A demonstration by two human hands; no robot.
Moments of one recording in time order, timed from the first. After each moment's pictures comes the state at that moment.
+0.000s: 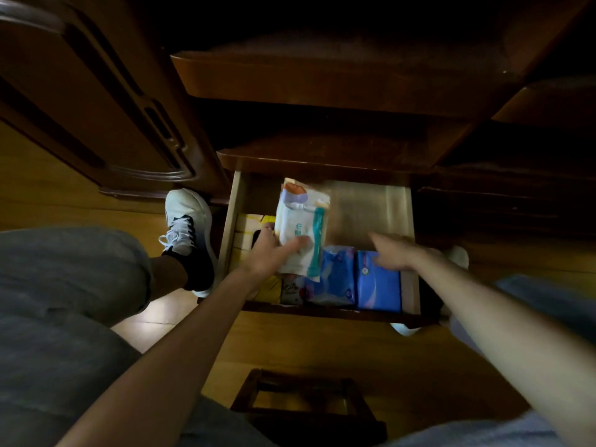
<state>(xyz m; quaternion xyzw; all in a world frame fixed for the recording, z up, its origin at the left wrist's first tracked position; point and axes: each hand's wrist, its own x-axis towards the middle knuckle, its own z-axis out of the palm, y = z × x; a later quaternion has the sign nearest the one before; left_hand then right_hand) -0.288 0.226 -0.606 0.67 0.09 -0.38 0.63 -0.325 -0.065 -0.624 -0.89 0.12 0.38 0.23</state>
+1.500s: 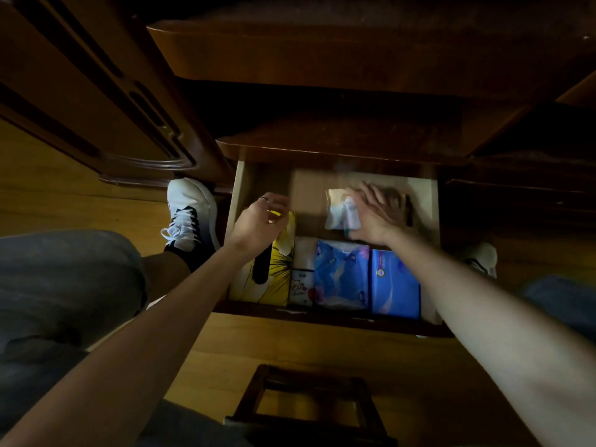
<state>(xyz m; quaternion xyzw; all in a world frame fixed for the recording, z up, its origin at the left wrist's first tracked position) -0.227 0.237 -0.622 0.87 -0.04 -0.24 0.43 -0.252 -0.038 -0.679 -0.96 0.04 0.26 0.11</state>
